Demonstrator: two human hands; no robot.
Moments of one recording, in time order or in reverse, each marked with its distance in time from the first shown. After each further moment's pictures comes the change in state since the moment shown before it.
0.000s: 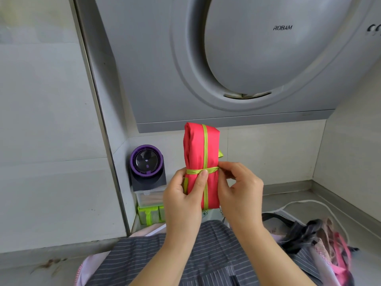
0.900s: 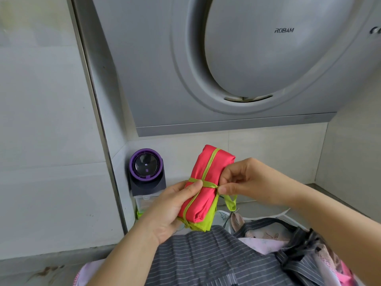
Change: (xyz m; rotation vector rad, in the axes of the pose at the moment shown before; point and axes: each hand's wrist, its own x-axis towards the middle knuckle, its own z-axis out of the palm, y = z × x) left_hand 0.036 -0.004 -0.032 -0.355 -0.489 -0.648; right_hand 0.070 0.003 -0.048 0.206 -1.060 0.215
